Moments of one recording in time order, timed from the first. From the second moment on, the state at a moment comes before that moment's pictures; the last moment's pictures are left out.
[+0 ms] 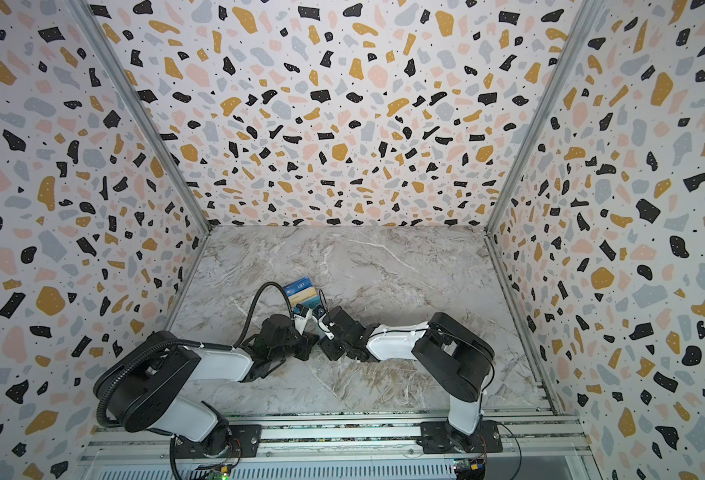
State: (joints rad) left arm -0.60 1.52 0.36 0.47 0.21 -0.32; right arm 0.98 1.80 0.91 0.04 0.03 0.11
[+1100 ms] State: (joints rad) left arm -0.60 1.53 0.33 0.52 0.21 -0.35; right arm 0.93 1.75 0.88 -0.01 0.14 0.18
